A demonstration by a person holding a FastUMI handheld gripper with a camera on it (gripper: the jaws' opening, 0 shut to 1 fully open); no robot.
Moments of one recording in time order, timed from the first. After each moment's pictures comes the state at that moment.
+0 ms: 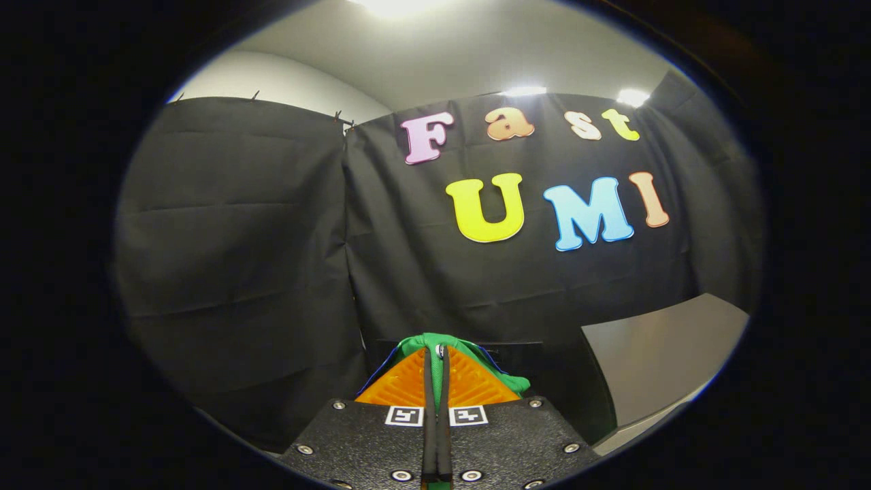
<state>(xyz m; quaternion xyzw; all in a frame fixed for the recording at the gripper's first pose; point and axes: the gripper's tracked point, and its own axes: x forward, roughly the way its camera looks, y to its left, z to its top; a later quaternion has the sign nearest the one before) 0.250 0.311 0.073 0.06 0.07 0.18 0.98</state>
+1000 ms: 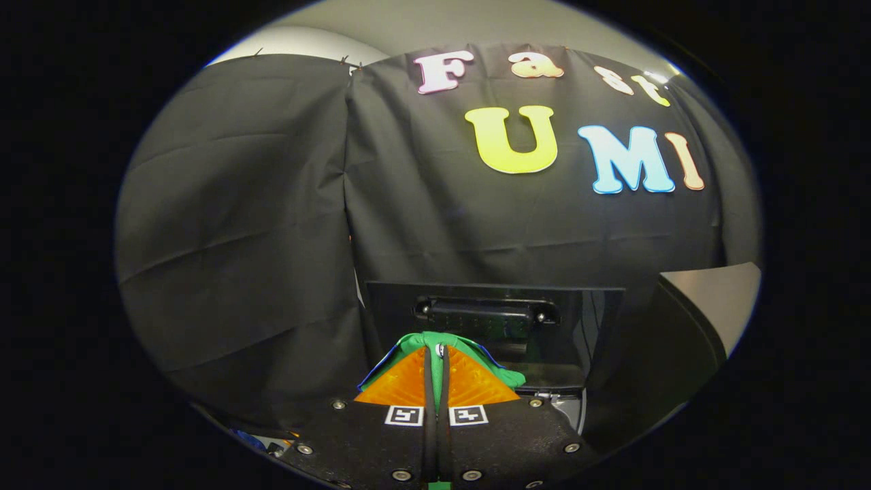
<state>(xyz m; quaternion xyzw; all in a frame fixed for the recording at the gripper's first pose) 0.342 0.385 -0.074 0.02 0.18 0.21 0.96</state>
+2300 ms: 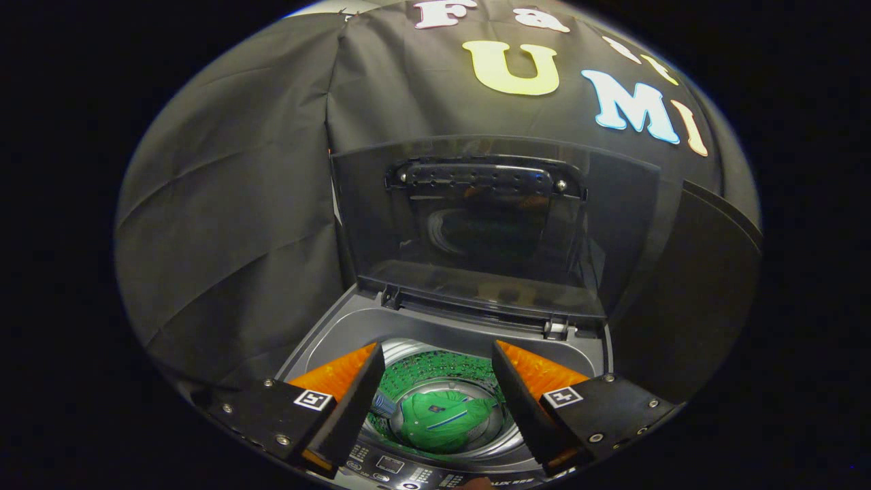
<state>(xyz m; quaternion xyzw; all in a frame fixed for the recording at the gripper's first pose) 0.325 0.374 -0.198 -0.03 0.30 0.18 0.94</state>
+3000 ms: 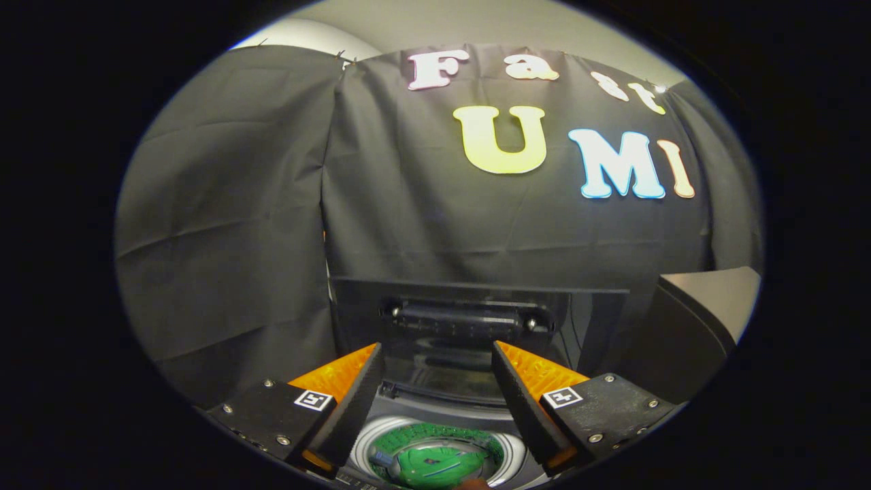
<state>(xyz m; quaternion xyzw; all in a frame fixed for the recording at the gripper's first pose) 0.389 0.378 -0.076 0.01 0.14 0.16 0.98</state>
